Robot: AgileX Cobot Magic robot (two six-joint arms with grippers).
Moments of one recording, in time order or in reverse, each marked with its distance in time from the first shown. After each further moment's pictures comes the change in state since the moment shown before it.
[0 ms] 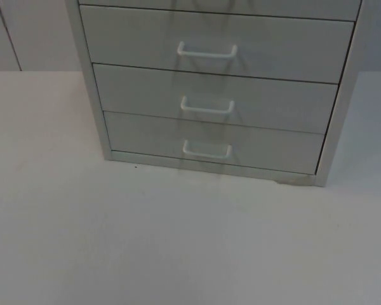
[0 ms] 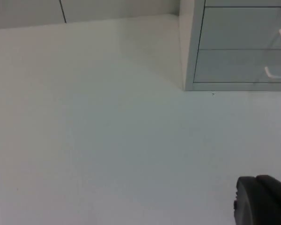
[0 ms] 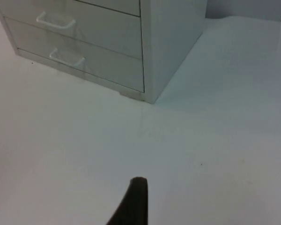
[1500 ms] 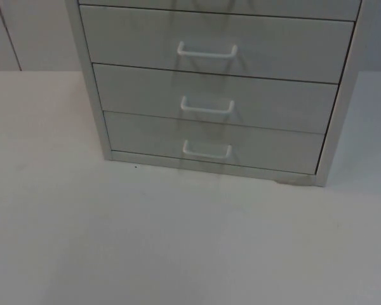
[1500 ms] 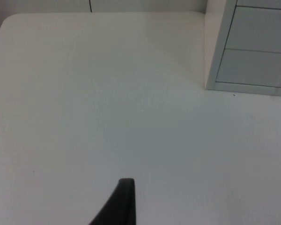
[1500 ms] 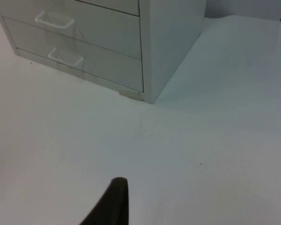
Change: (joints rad) right arm 0.000 0.000 0.000 -0.002 0.002 0.002; left arm 0.000 0.000 0.000 0.077 0.002 -0.109
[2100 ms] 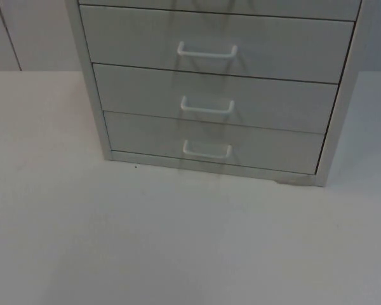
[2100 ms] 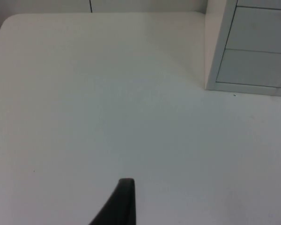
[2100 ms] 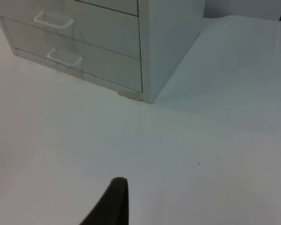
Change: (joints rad) right arm -0.014 0.000 0.000 -0.002 0.000 0.000; left arm 0.000 0.000 0.000 0.004 0.000 0.000
